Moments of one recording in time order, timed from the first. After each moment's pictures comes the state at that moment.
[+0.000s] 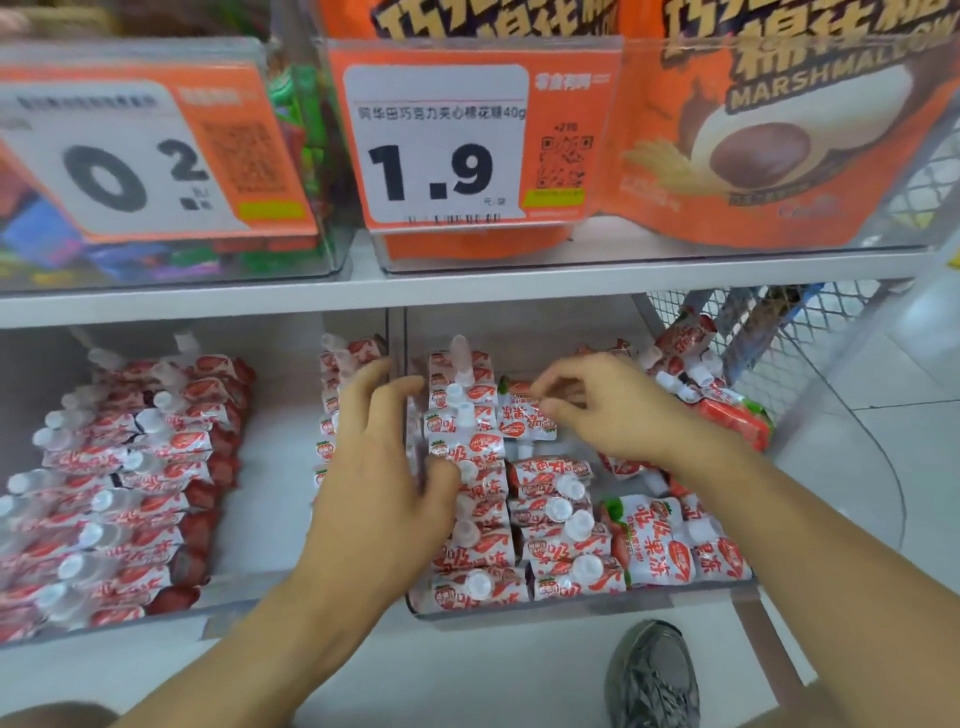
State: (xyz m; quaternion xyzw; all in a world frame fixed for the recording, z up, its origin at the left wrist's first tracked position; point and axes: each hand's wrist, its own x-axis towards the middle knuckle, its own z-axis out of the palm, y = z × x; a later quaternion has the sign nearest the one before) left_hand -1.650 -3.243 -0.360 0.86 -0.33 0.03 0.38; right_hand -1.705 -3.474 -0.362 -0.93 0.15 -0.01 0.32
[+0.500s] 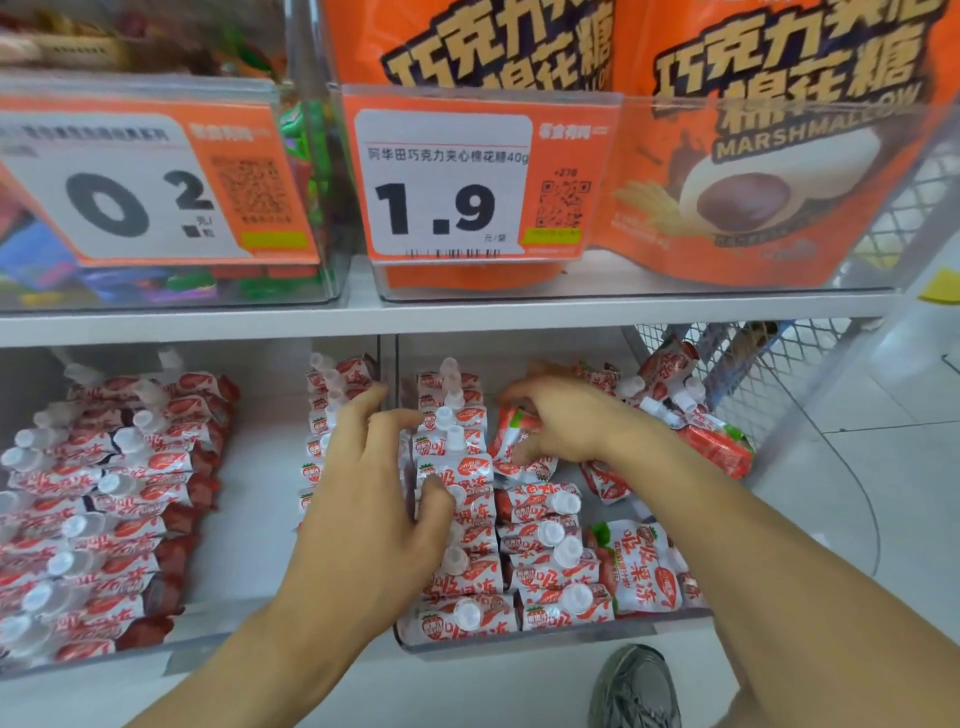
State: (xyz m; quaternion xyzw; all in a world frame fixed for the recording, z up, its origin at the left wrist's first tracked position) left_hand -1.649 -3.241 -0.360 0.86 -0.35 0.03 0.36; right_hand -1.665 -3.481 -0.372 -0.98 0.10 0.11 0.14
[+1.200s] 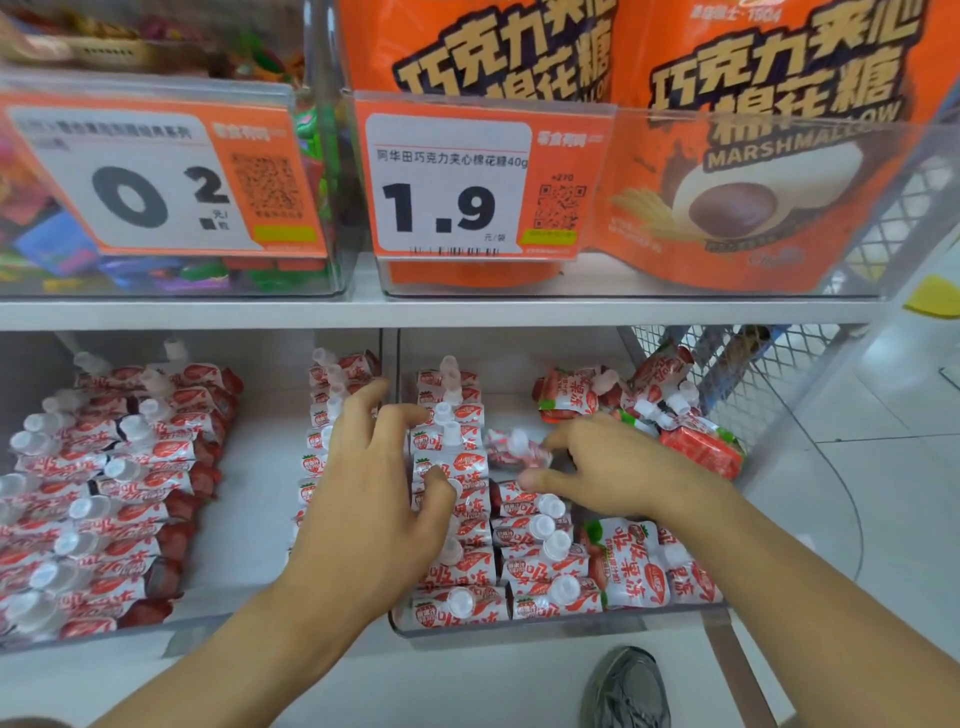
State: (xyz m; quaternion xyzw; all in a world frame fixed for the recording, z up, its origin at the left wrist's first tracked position) left_hand -1.651 -3.243 -0.361 0.87 -0.34 0.02 0.36; right_hand -1.725 -3.475 -0.373 -0.97 0.12 0.12 0.15
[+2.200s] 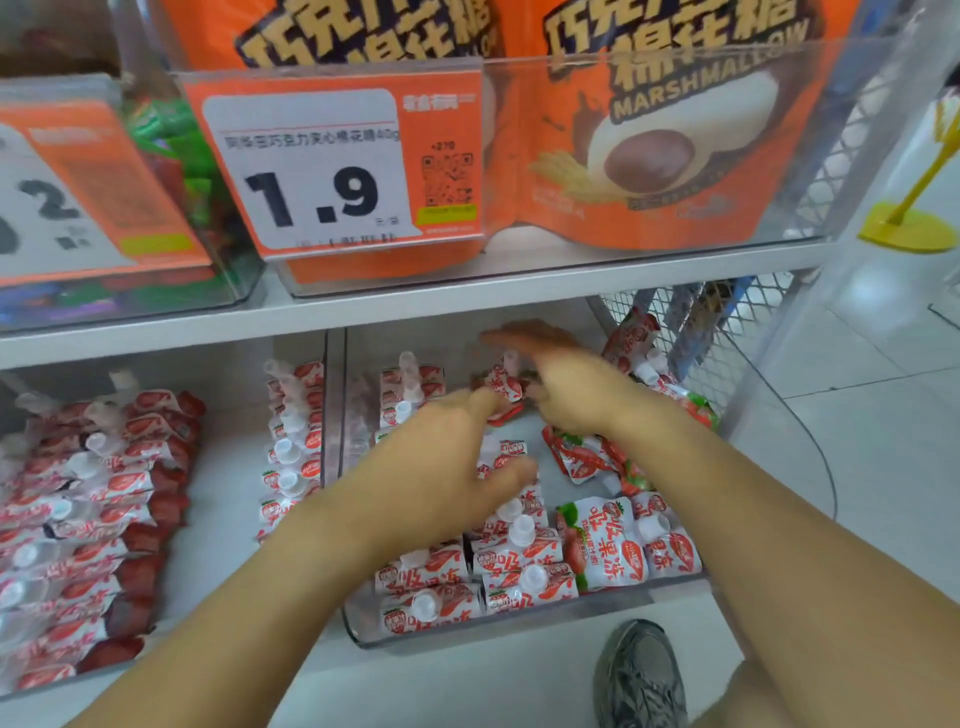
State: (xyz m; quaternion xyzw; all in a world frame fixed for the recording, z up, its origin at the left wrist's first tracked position) left_hand -1.651 -3.313 -0.334 0.83 -0.53 -0.08 0.15; right_hand -1.691 -3.513 -0.379 -0.97 0.10 -0.06 0.20
